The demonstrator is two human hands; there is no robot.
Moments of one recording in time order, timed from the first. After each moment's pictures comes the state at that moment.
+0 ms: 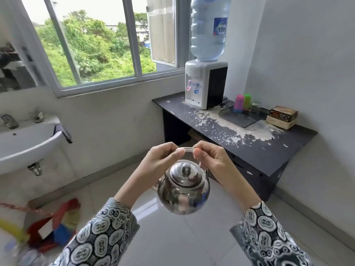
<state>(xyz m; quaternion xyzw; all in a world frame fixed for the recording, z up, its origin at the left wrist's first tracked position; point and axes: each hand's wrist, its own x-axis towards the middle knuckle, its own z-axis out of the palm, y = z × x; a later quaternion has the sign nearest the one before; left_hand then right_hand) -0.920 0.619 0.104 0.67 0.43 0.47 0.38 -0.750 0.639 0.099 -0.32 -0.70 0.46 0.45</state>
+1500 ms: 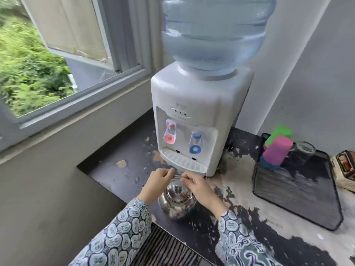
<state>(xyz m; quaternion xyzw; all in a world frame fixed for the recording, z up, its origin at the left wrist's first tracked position) -0.977 1.557 -0.059 0.74 0.51 0.20 0.39 -0.836 1.489 -0.059 -0.59 -0.56 0.42 0.40</state>
